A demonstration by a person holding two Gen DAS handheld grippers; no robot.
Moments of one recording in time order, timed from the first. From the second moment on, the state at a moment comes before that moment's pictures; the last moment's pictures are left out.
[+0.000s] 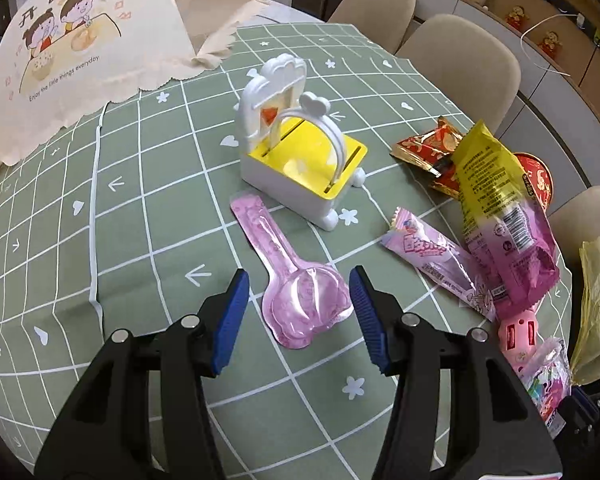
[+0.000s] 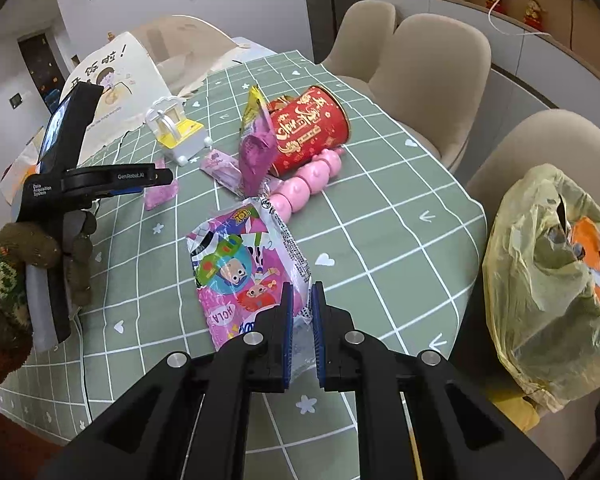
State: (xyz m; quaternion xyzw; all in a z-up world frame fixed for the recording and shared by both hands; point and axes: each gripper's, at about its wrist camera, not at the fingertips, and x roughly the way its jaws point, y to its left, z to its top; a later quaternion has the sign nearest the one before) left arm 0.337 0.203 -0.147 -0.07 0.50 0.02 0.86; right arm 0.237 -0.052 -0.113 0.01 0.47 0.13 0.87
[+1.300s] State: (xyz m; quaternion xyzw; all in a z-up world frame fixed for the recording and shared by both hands) left arm 0.291 0.206 -0.157 -0.02 0.49 -0.04 0.87; right arm 0.224 -0.052 -0.112 0.02 0.47 0.15 0.87
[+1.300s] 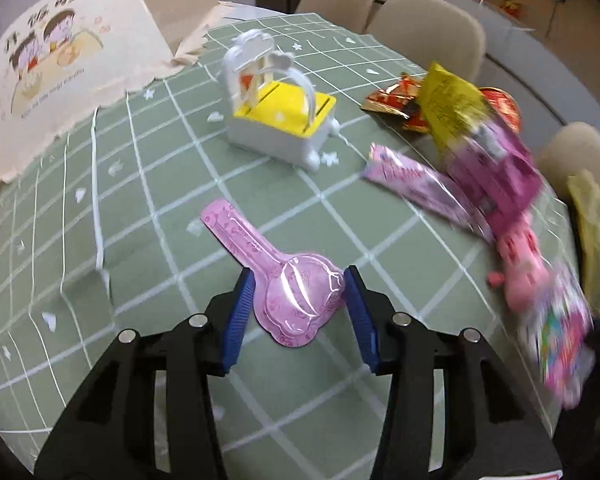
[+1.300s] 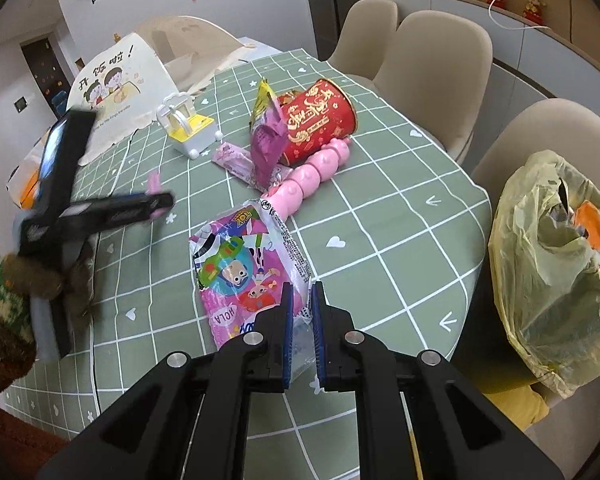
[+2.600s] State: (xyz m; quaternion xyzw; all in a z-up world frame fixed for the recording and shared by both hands) left arm 0.292 -0.084 0.038 -0.04 0.33 -0.36 0.87; right arm 0.199 -0.321 0.061 0.03 0.27 -0.02 0.96
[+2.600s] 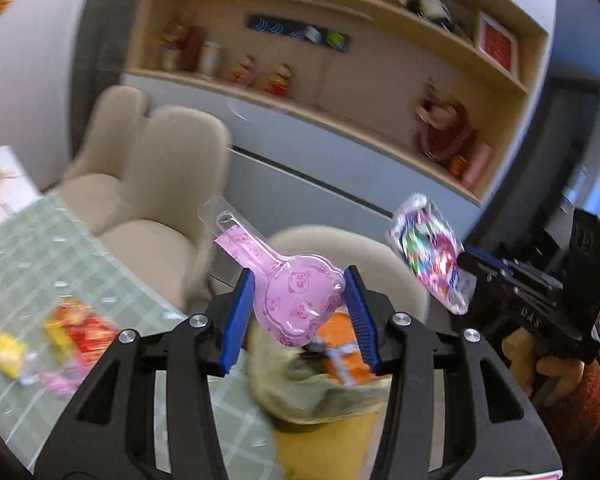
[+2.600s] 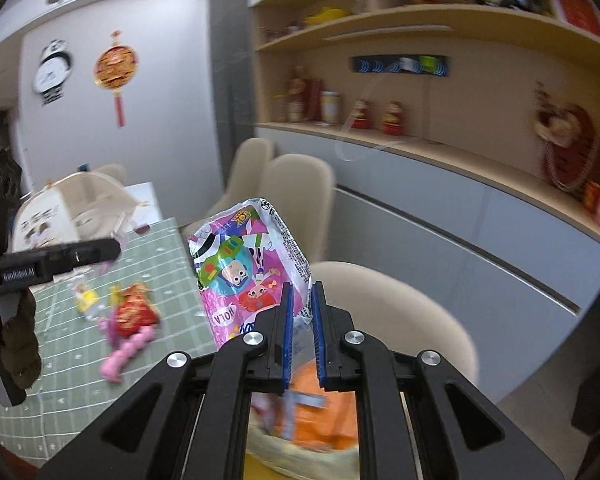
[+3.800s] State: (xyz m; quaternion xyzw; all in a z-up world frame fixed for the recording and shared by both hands) left arm 0.315 -0.035 -0.059 -0.09 0.47 -0.21 0.85; right arm 0.278 -0.336 -0.116 0.07 0.46 0.03 0.88
